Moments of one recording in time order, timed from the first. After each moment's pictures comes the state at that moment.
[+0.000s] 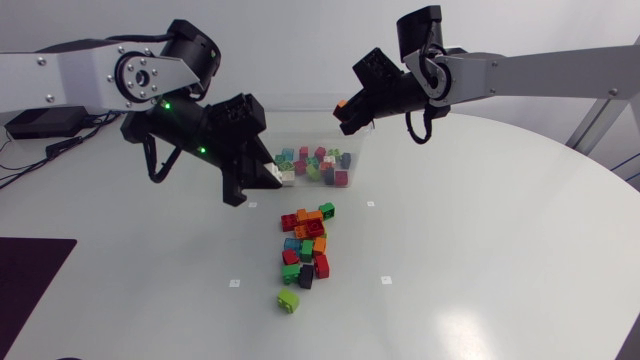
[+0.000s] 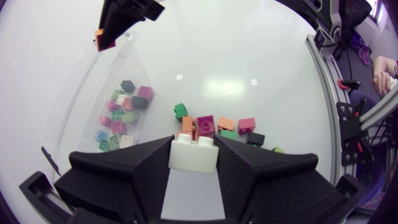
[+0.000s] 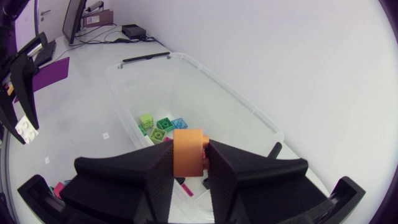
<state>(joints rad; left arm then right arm) -0.37 1.69 1.35 -0.70 0.46 0.94 0.32 2.01 1.59 -0.16 -0.34 -0.45</state>
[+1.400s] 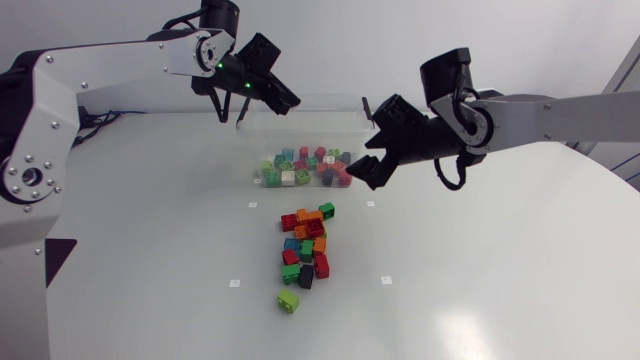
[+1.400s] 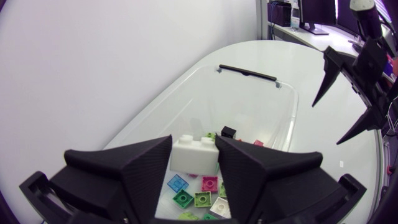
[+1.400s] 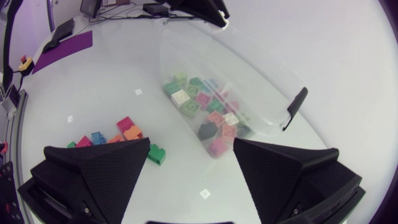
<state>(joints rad) -0.26 2.26 2.04 -0.41 0.46 0.56 0.32 1.75 1.17 -0.14 -0.37 -0.53</state>
